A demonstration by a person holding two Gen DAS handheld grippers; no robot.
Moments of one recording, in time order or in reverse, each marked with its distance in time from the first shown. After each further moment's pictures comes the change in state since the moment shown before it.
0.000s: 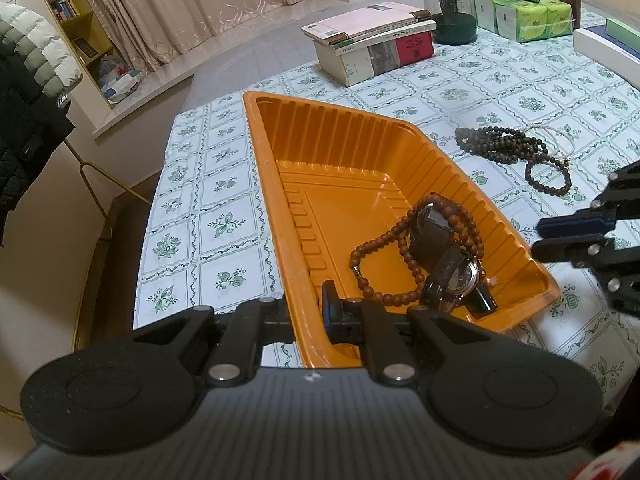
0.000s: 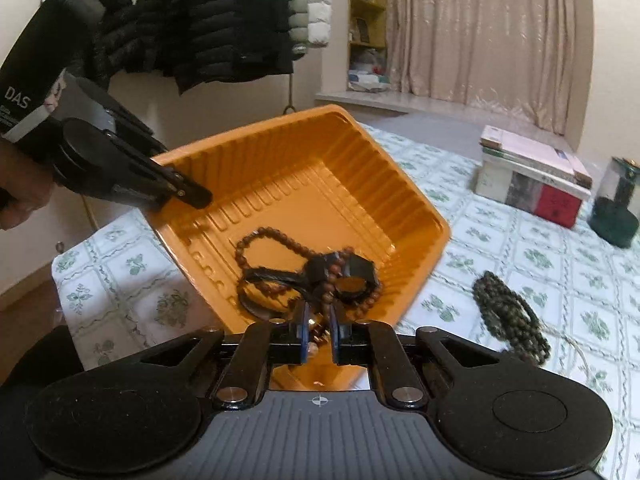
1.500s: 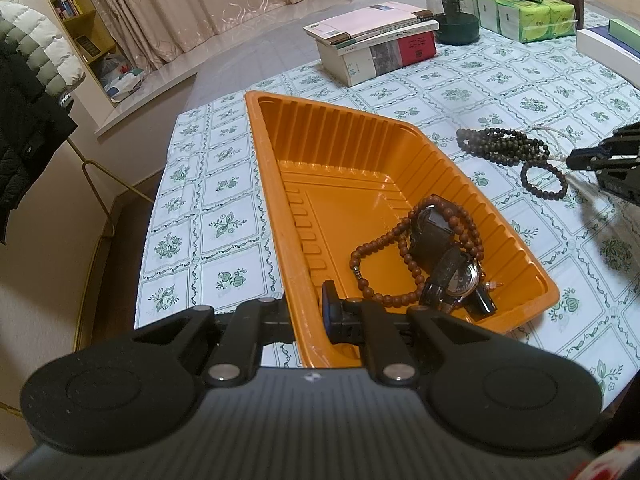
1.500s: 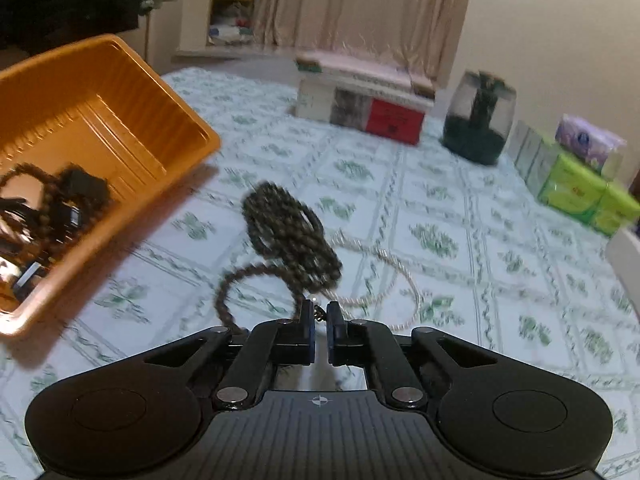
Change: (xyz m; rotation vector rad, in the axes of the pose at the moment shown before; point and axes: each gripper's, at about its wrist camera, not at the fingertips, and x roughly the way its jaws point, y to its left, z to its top) left arm 0.000 0.001 0.002 -0.005 0.005 0.005; right arm 0.014 -0.115 -0.035 0.083 0.087 -0.355
